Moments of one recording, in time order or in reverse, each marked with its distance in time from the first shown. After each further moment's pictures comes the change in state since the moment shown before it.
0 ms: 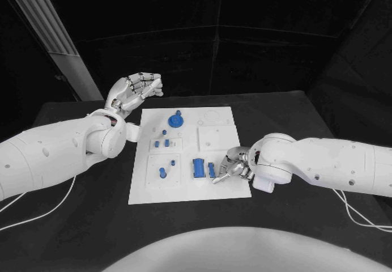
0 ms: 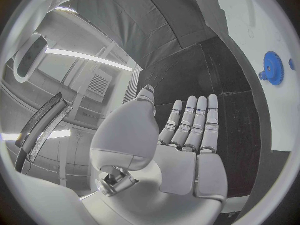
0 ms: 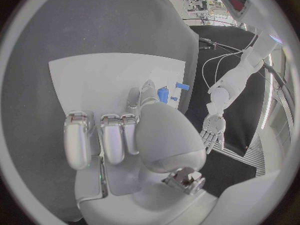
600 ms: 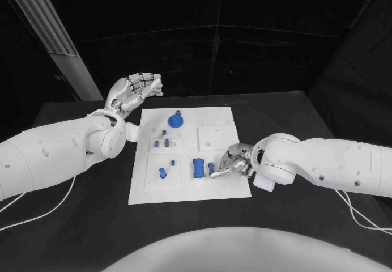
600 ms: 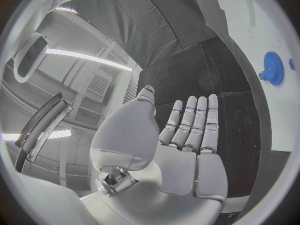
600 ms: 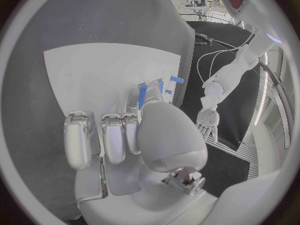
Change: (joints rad) left arm 0.000 0.000 0.000 -0.001 0.000 0.001 0.000; left_hand 0.000 0.000 0.000 0.000 0.000 0.000 0.000 0.000 0.000 0.000 0.000 0.000 0.000 0.000 0.000 0.000 0.000 0.000 0.000 0.000 0.000 0.000; right arm 0.000 -0.026 0.000 0.013 -0.004 -0.057 0.075; right_hand -0.068 -0.016 -0.061 0.059 -0.004 0.010 0.003 0.000 0.015 0.003 -0.003 -0.006 -0.025 0.000 0.000 0.000 0.000 0.000 0.000 0.000 0.000 0.000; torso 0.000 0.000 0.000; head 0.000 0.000
